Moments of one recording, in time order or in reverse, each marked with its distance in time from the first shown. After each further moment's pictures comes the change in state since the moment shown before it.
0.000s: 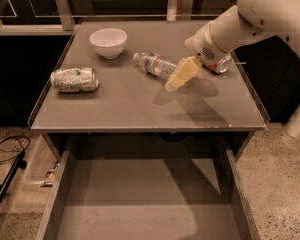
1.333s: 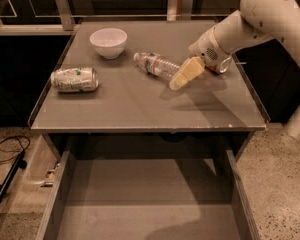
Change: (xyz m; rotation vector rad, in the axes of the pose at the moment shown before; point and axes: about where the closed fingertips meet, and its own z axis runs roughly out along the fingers) arm 0.023 -0.024 0.014 -0.045 -0.002 0.093
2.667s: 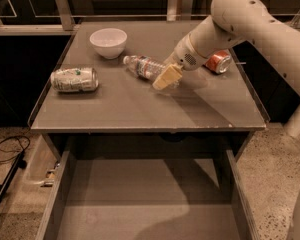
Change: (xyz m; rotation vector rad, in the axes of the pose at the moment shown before) arm -0.021 0.029 0.043 -0.060 0.049 -0.058
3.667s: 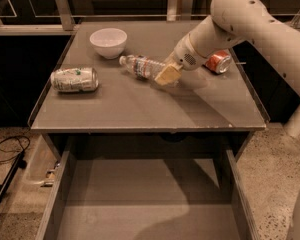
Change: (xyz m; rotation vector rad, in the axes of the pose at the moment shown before) arm 0.000 0.000 0.000 -0.001 0.000 0.000
